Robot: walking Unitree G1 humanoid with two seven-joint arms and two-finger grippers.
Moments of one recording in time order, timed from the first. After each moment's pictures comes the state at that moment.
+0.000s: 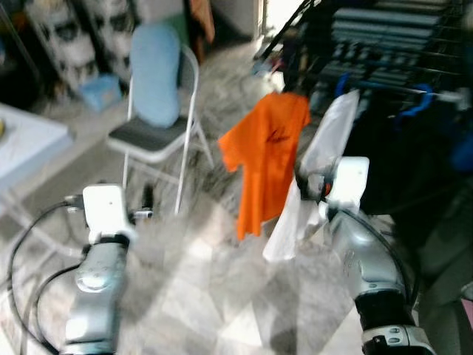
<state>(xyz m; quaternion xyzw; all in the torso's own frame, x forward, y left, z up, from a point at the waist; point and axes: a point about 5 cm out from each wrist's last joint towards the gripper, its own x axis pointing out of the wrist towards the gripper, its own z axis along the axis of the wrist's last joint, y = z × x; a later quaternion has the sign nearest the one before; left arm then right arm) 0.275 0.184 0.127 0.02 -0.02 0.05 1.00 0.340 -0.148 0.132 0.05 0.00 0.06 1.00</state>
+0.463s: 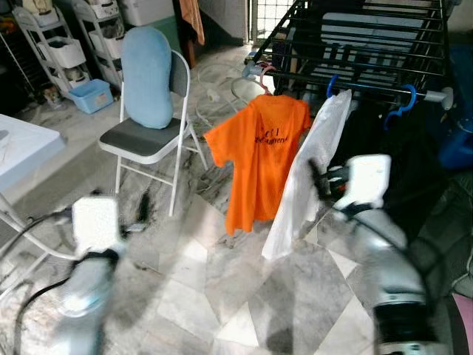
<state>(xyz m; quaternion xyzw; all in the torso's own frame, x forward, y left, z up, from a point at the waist) 0.246 0.212 0.126 0.06 -0.01 0.05 1.00 0.327 -0.178 0.149 -0.03 -0.03 0.04 1.00</state>
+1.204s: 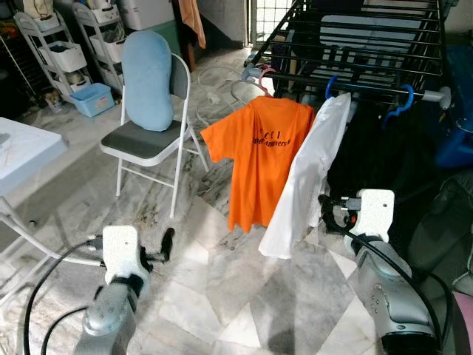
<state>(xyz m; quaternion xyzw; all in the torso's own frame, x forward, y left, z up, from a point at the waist) 0.236 0.180 0.085 -0.03 0.10 0.00 0.99 0.298 -0.193 0.098 0.01 0.09 -0.02 1.00</state>
